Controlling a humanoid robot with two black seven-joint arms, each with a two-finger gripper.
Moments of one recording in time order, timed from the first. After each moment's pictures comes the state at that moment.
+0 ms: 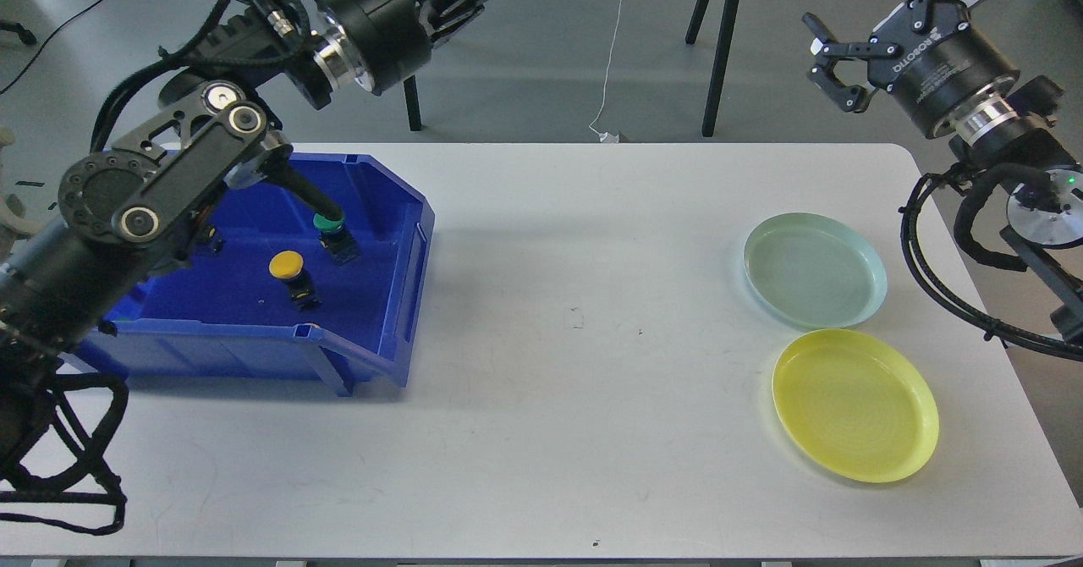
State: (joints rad) left arm -0.97 0.25 -0.81 -1.09 1.15 -0.29 -0.18; right arm 0.79 -0.62 0.74 1.15 0.09 0.32 0.16
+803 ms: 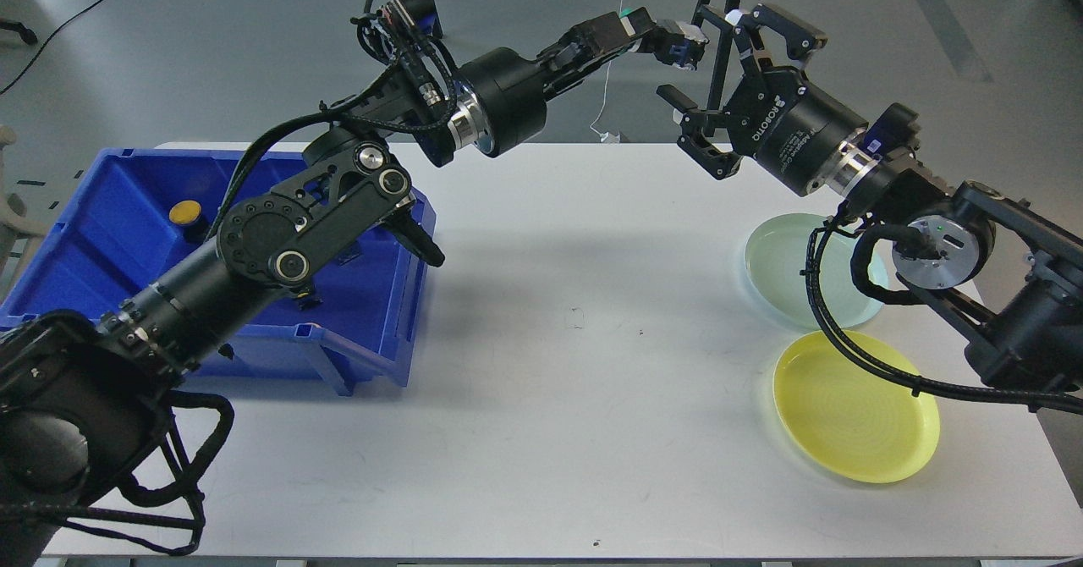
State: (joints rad) left arm -0.97 0.09 -0.74 -1.00 1.25 -0.22 -0.17; right arm 0.80 -0.52 0.65 1.26 -0.07 0.26 0.16
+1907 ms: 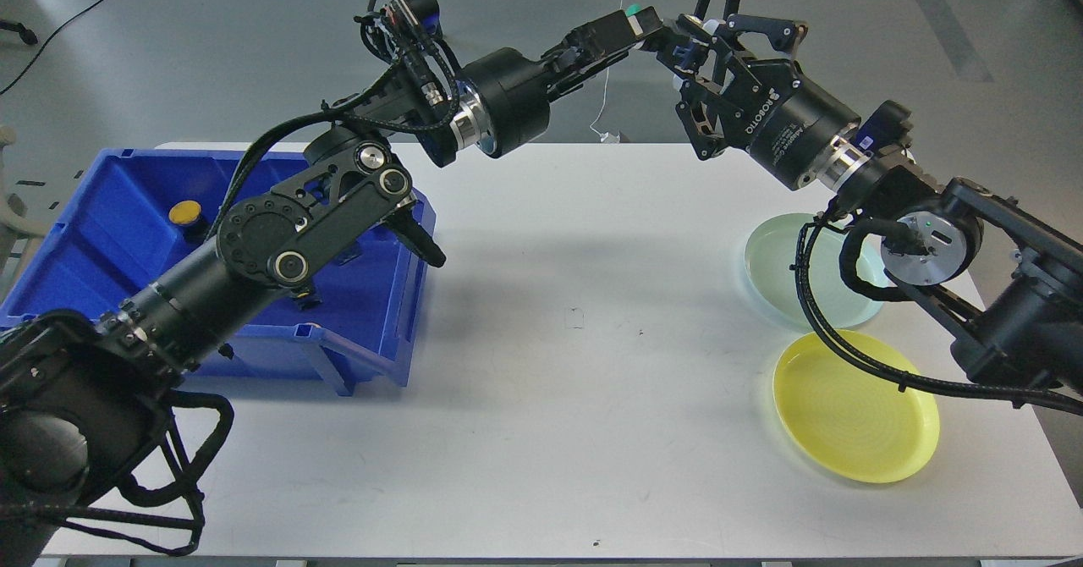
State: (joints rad) left arm -0.97 0.09 -0.74 -1.01 1.25 -0.23 -0.18; right arm 0.80 -0.48 0.66 1.25 -0.07 0.26 0.17
